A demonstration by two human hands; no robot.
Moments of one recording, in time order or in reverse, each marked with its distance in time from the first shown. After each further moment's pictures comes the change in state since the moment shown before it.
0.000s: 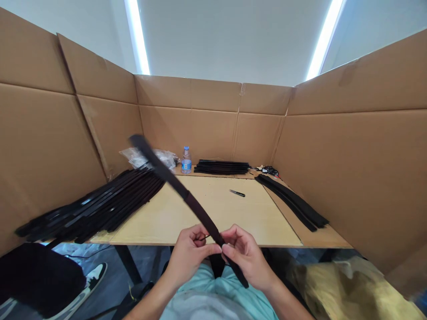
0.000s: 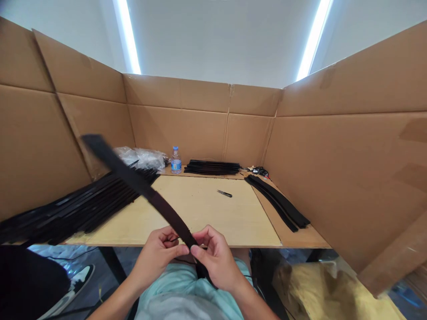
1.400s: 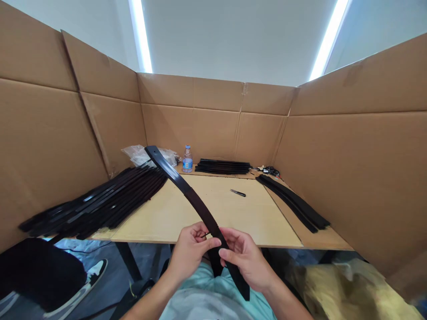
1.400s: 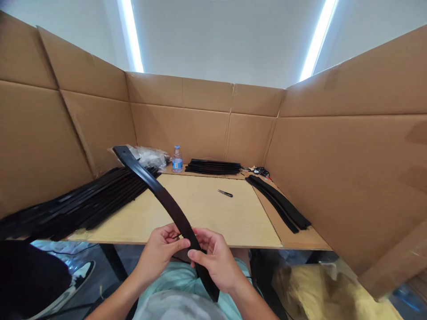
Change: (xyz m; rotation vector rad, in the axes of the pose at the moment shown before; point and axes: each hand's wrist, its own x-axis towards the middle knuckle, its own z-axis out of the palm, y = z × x) left_hand 0.002 -0.002 0.002 -0.125 -0.047 -0.023; right_hand 0.003 0.002 0.004 0.128 -0.058 0.145
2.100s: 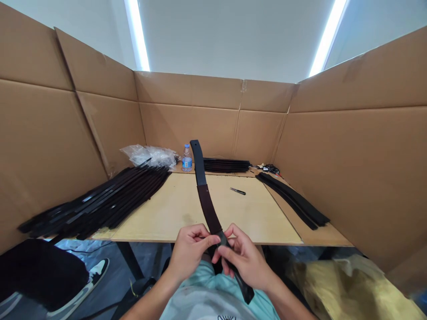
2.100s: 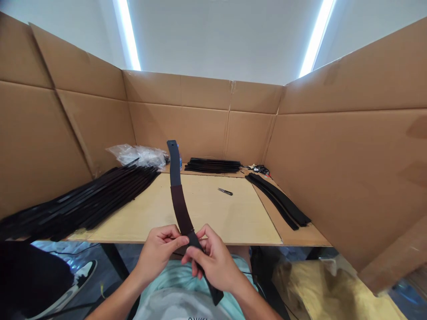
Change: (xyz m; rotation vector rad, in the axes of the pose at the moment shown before) left_hand -0.001 -0.002 -0.002 0.152 0.075 -0.017; right_hand -0.003 -0.002 0.001 -0.119 -0.033 0.053
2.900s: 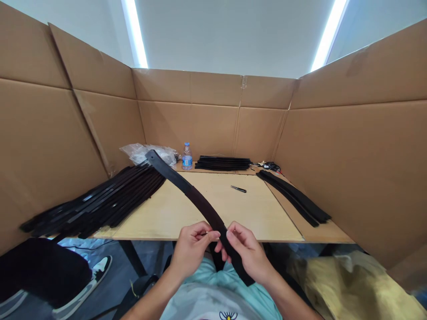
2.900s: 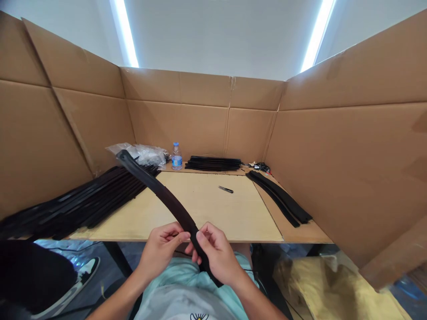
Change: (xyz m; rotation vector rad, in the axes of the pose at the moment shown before) left_hand 0.001 -0.002 0.001 0.007 -0.033 0.072; right_hand 0.004 0.005 -0.002 0.059 0.057 -0.084
